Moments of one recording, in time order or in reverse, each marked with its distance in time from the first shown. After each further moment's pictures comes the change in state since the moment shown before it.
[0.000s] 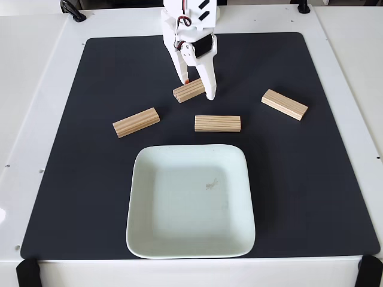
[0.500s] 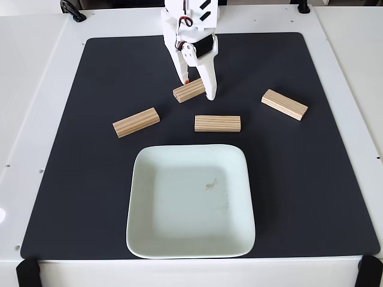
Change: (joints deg) arm -2.6 -2.1 -0.2 0.0 0.0
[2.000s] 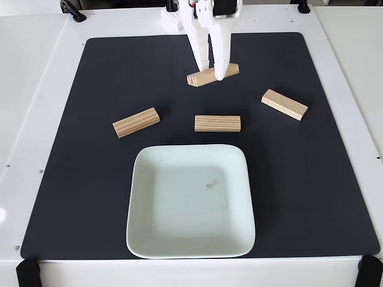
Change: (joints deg) arm -4.3 16.6 -13.0 -1.9 17.5
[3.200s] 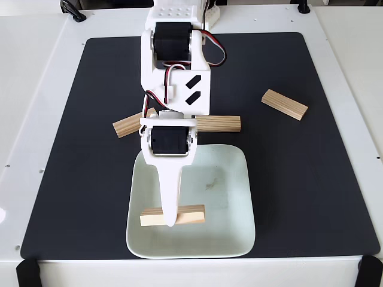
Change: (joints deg) arm 7.9 -86.7 -96.8 -5.4 24.8
